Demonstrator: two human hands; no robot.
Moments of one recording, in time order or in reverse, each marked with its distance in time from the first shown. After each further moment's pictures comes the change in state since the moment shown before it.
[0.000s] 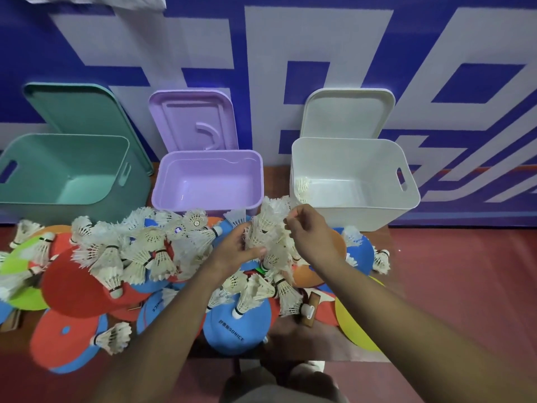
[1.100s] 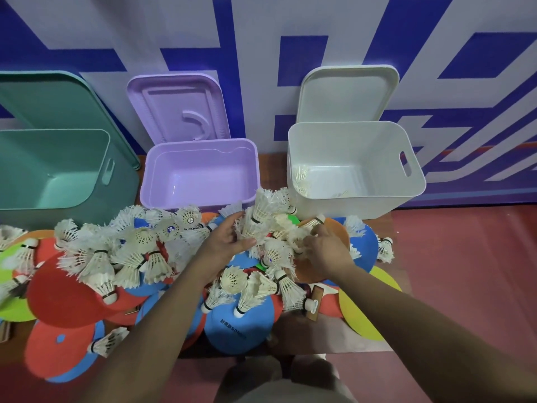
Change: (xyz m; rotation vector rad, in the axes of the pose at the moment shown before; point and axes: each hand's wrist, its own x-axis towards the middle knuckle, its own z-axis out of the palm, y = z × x) left_hand 0.020 -0.006 -0.023 -0.023 -0.033 -0.034; right_hand 0.035 0.119 -0.011 -1.057 -0.264 -0.086
